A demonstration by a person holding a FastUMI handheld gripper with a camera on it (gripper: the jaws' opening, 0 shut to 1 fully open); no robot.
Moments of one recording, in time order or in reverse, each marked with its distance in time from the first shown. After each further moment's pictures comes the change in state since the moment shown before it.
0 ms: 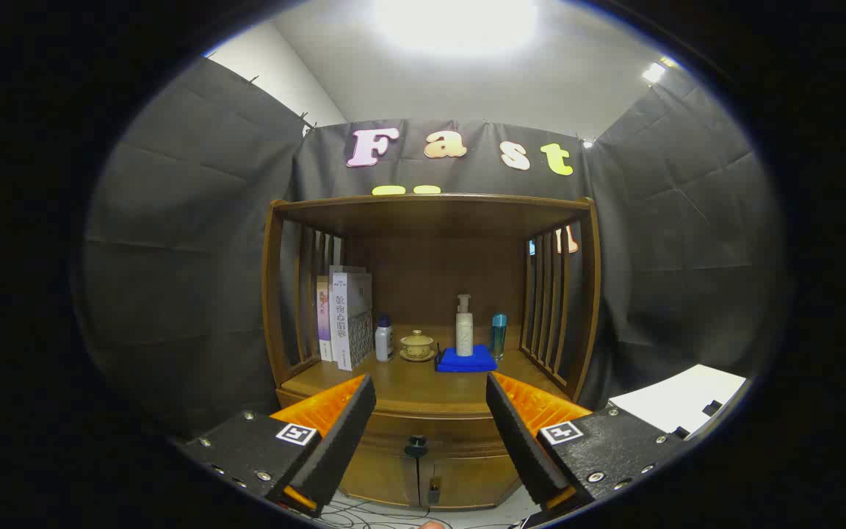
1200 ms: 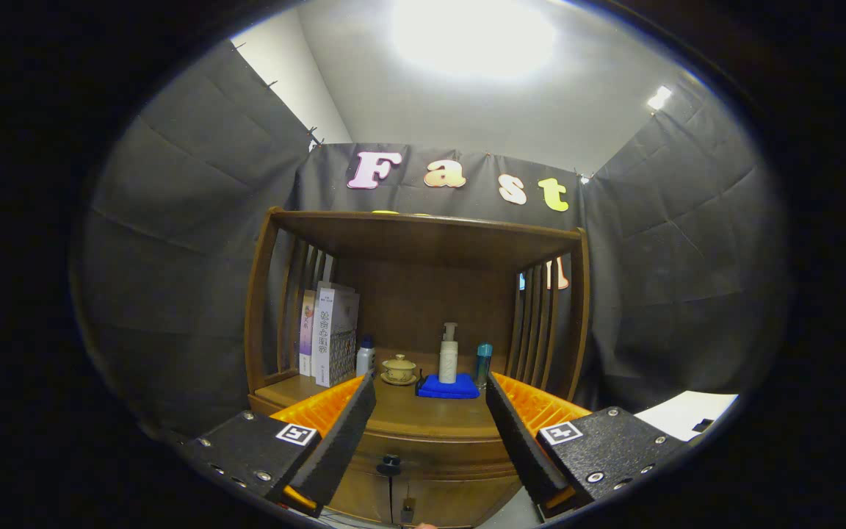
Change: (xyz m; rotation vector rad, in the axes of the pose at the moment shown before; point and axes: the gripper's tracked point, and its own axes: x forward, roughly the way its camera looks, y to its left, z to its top) arm 0.020 -0.015 -0.014 -0.064 -0.136 -0.029
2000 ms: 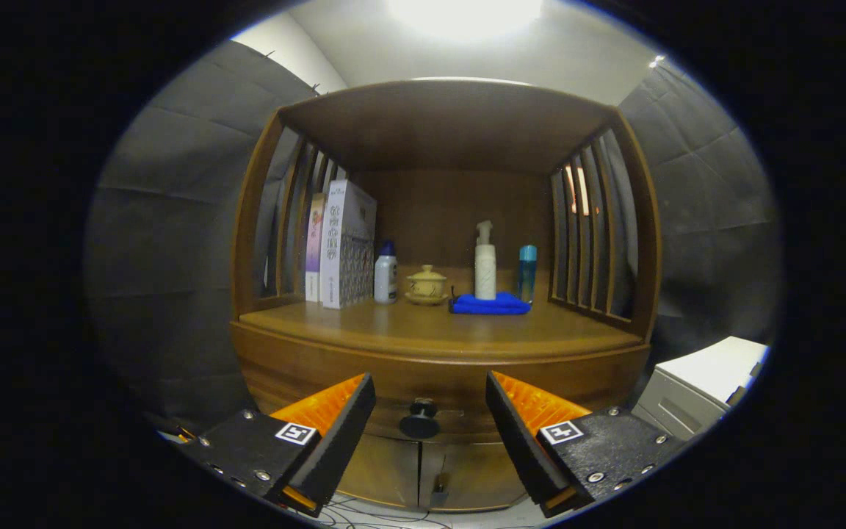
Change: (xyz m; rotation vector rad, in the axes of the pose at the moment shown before) arm 0.066 0.047 -0.184 0.018 0.213 0.063
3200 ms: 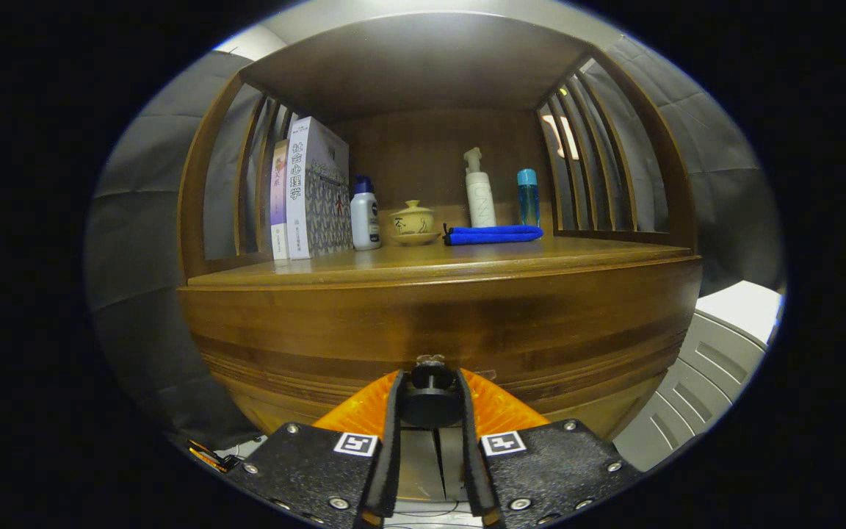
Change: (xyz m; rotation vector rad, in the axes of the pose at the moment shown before) arm 0.049 0.006 -0.064 0.140 0.134 -0.029
